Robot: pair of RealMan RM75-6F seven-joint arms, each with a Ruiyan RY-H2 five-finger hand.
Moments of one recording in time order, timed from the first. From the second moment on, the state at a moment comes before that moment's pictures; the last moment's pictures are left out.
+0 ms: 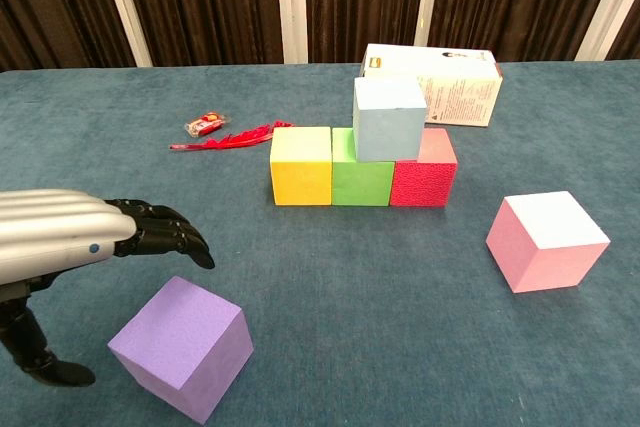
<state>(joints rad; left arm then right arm) -0.64 -1.26 0.17 -2.06 1.27 1.03 0.59 0.10 -1.26 0.17 -1.63 -1.16 1.48 -0.20</state>
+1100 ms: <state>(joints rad) -0.54 -1.36 0.14 -2.01 1.36 1.07 0.62 0.09 -1.24 0.19 -1.66 -1.13 1.44 -0.18</state>
